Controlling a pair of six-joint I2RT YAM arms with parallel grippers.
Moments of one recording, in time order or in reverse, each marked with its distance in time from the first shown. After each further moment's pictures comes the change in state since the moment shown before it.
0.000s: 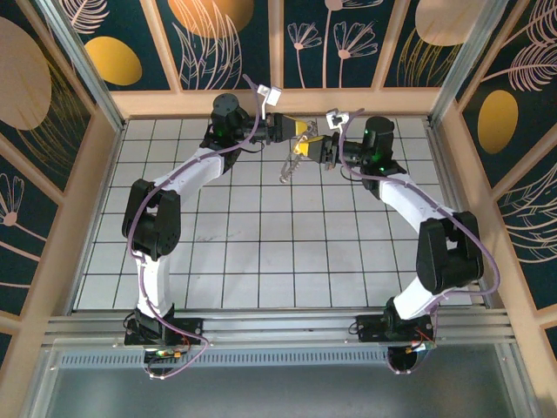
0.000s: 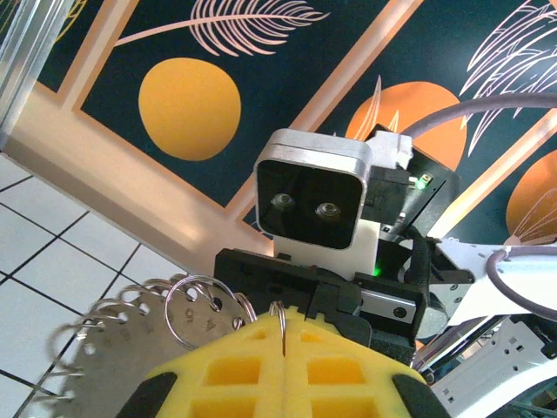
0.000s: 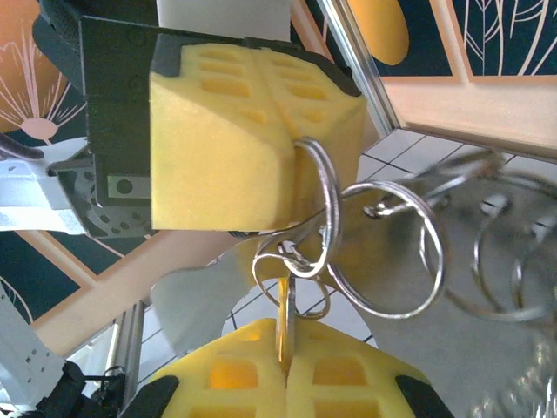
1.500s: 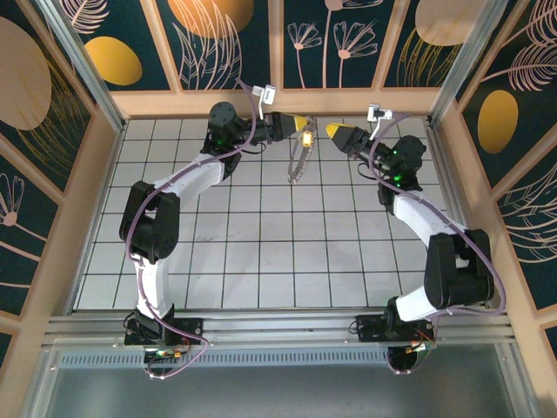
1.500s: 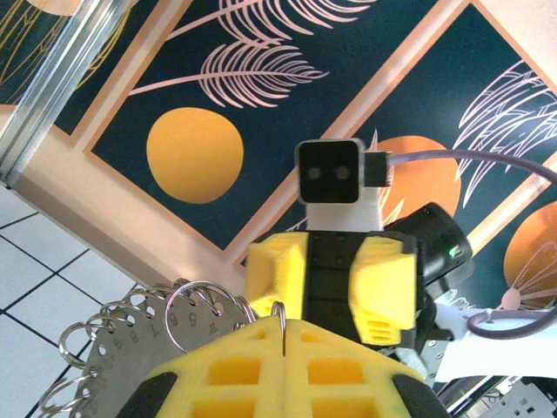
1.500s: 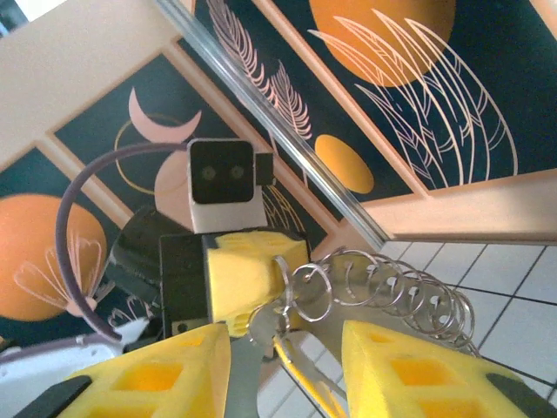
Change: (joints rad) left arm -0.010 -0.034 -0.093 0.188 -0.135 -0.145; right arm -0.109 -0.108 -0.202 0.529 0.195 0.585
